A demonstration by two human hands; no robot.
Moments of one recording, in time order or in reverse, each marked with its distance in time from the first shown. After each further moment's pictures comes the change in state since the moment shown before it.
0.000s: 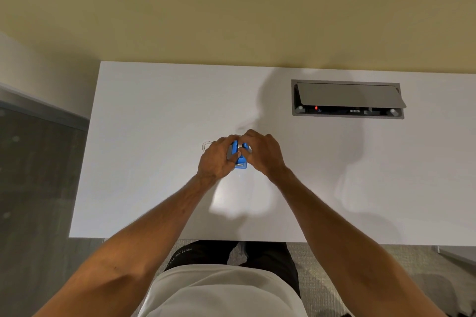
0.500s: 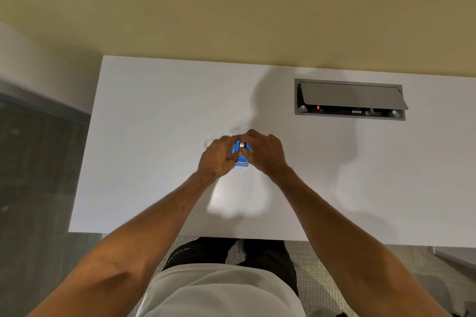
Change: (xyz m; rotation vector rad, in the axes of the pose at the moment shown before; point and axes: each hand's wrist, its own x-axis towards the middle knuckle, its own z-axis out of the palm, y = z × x) left_hand 0.000 -0.006 -0.001 0.026 -0.038 0.005; right_hand -0.003 -0.004 0.001 -0.207 0.040 -0.083
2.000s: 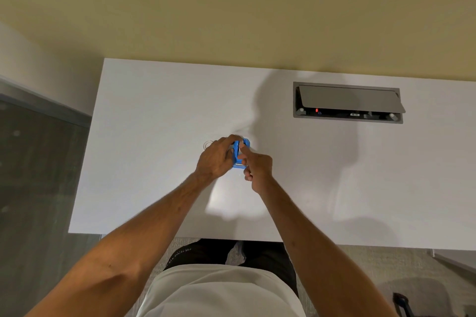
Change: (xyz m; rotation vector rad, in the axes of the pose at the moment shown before) left_hand -0.006 0.008 -0.013 -0.037 0.002 0.006; right_hand -0.014 -0.043 0.017 1.413 0.004 1.211
